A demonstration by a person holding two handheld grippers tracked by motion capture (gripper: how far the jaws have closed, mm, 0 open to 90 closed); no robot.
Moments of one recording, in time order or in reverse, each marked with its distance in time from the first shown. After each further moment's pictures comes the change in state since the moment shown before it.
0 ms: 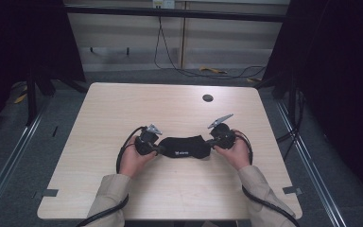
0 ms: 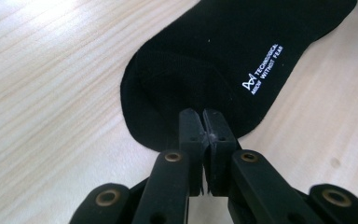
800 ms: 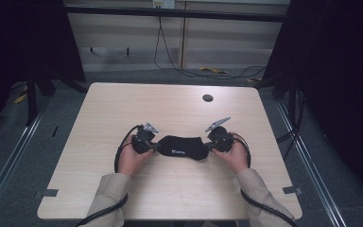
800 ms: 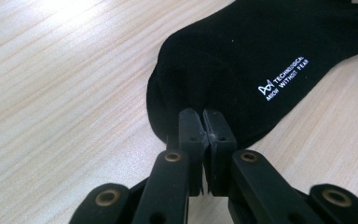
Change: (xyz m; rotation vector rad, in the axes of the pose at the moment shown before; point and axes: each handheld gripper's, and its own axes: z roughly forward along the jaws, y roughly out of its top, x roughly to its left) left arm 0.011 -0.003 0.001 -0.005 0.062 -0.029; right arm 0.011 -0.003 0.004 0.003 -0.002 -0.020
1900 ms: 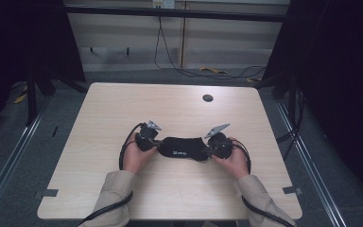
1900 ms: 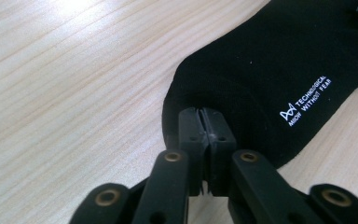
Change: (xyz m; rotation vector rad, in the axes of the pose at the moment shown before) left arm 0.000 0.011 0.008 -0.003 0.029 -0.025; right arm 0.013 -0.012 0.002 -0.016 0.006 -0.054
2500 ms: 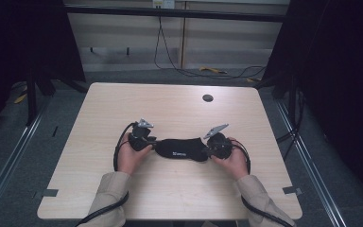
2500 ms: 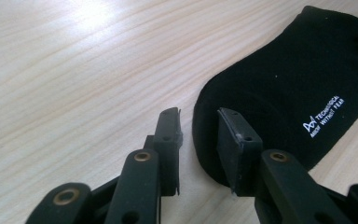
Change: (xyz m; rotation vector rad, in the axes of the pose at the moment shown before) left arm 0.012 -0.012 -0.011 -0.079 0.016 -0.080; right arm 0.002 0.001 0.001 0.005 -0.004 -0.011
